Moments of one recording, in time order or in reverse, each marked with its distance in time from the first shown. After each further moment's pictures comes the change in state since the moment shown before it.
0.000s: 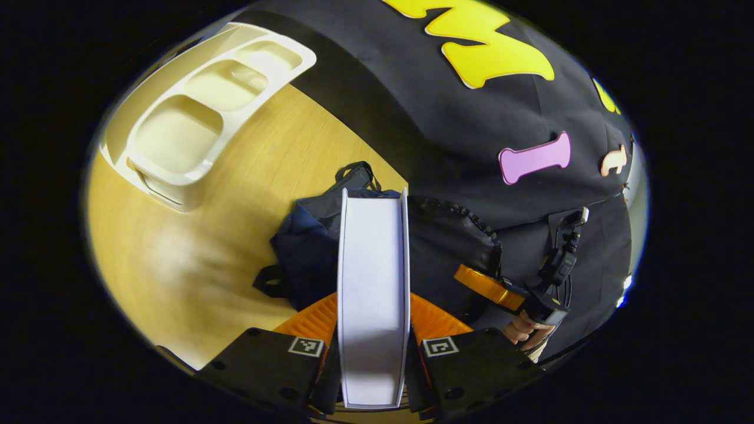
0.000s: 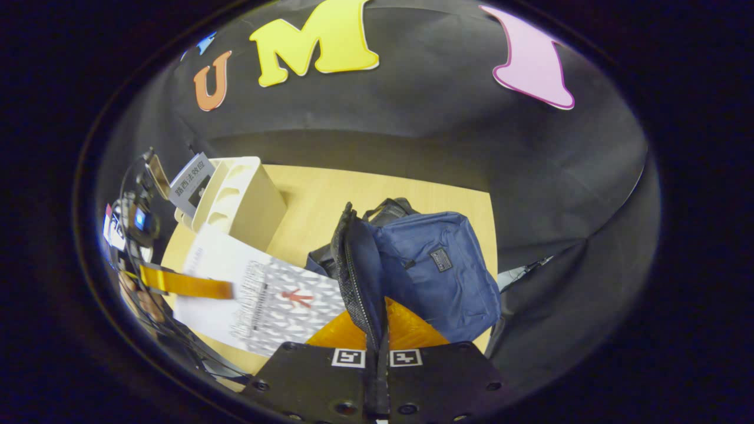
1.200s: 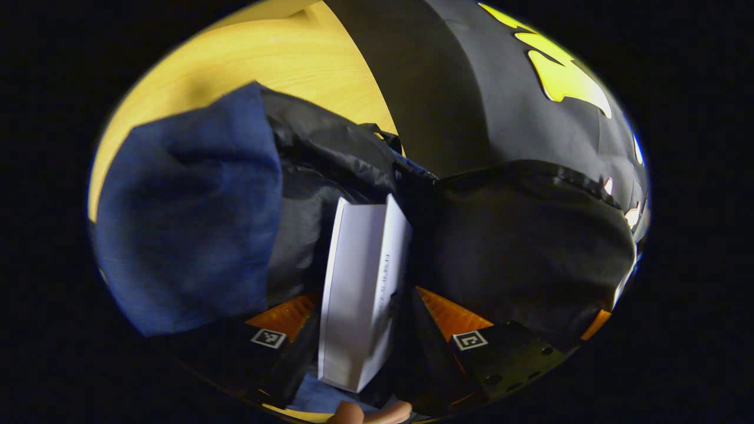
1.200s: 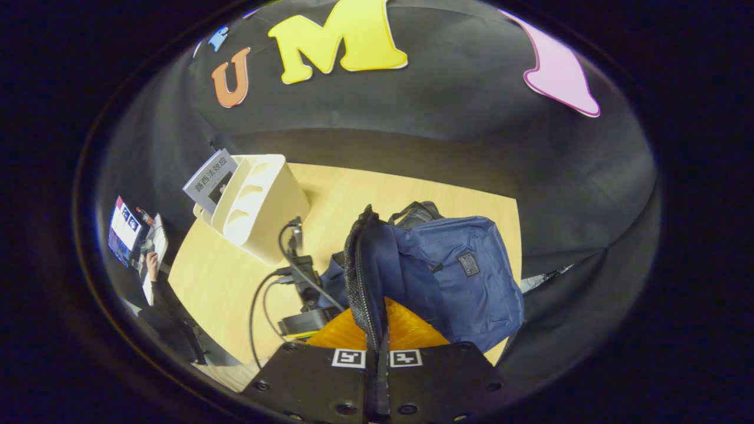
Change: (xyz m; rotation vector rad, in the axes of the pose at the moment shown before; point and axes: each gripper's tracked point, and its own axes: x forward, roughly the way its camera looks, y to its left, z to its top) left arm 0.213 0.039 -0.024 -0.226 -0.201 -0.038; right arm 0.011 0.023 -0.005 -0.049 0.017 0.105
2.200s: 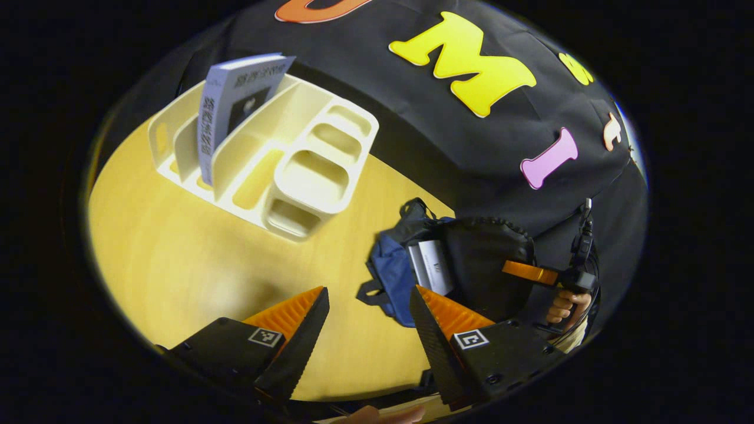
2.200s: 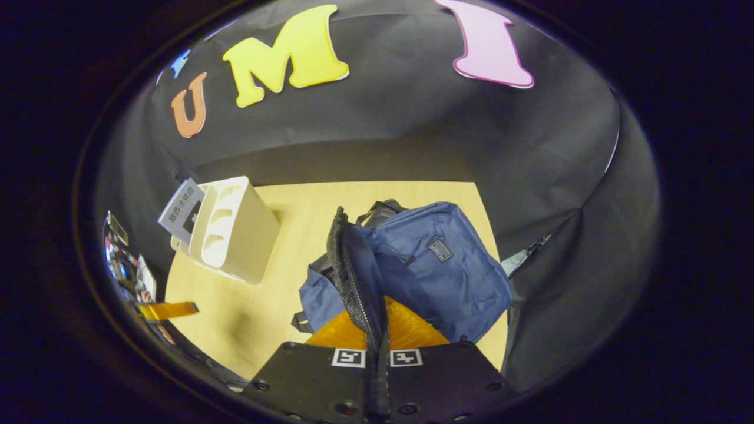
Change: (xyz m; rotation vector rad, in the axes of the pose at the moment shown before) left arm -0.336 0.027 0.123 0.534 -0.084 0.336; right arm -0.015 -0.016 -0.023 0.182 -0.082 -0.154
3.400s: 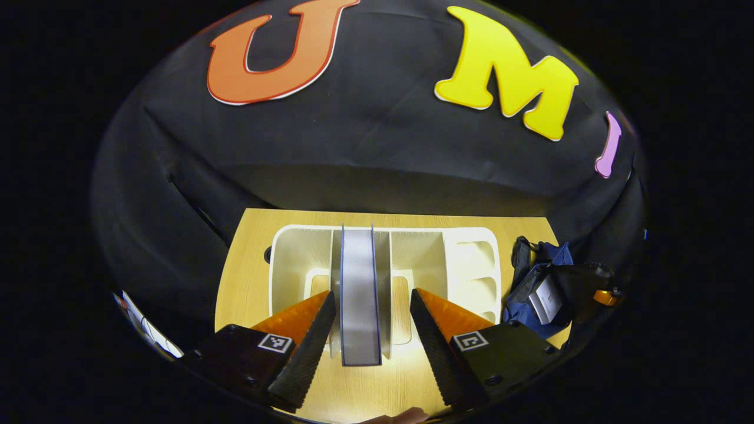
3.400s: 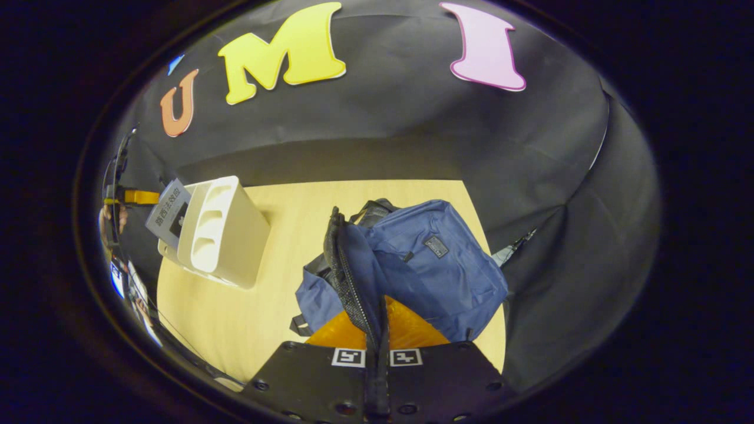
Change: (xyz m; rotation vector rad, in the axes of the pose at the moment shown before) left arm 0.020 0.147 0.274 0.349 0.041 0.343; right arm -0.003 0.017 -0.002 0.040 0.006 -0.088
